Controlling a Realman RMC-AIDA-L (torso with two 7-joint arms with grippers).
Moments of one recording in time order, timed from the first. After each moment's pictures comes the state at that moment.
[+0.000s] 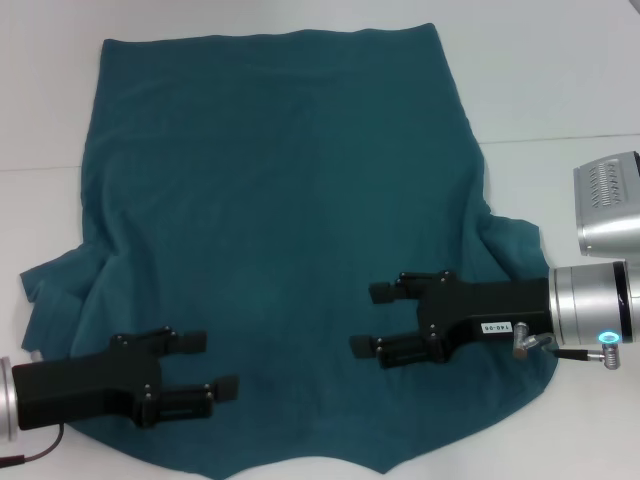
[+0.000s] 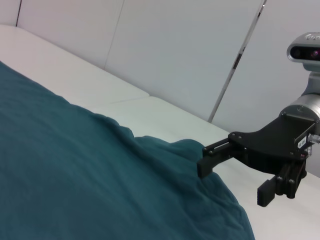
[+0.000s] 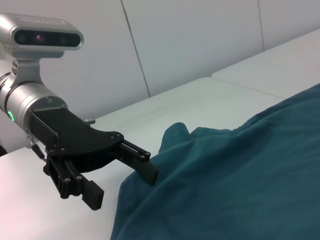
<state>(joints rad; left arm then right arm) -0.47 -2.12 0.62 0.70 2.10 1.61 -1.44 0.62 2.06 -0.86 -0.55 -1.96 -1.43 1.42</state>
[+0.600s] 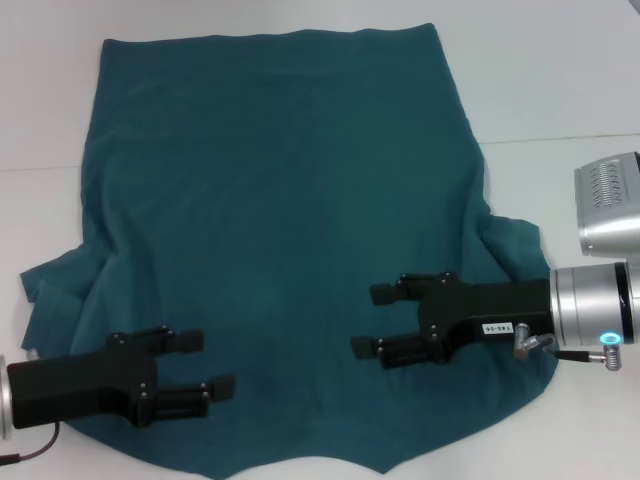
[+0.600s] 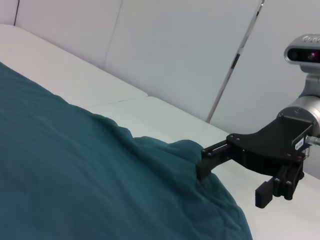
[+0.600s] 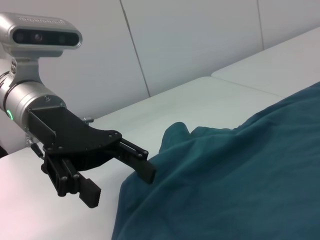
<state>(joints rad) -0.47 -2.11 0.61 0.71 2.10 1.63 -1.45 0.62 2.06 -0.86 -0.55 -1.96 -1.43 1.42</state>
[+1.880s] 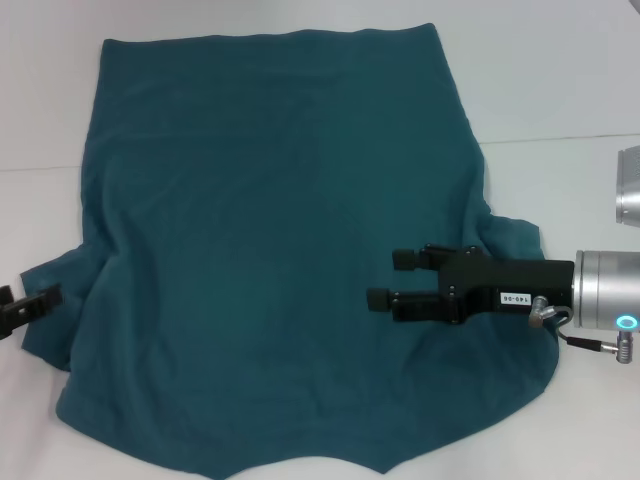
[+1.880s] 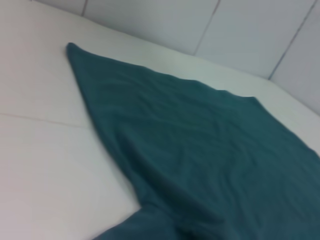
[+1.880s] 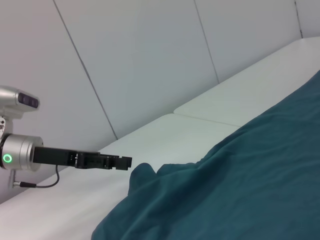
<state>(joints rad) -0.43 -2.10 0.32 0.72 2.13 1.24 -1.66 0.60 2.07 -0.74 -0.55 -1.94 -1.43 1.48</state>
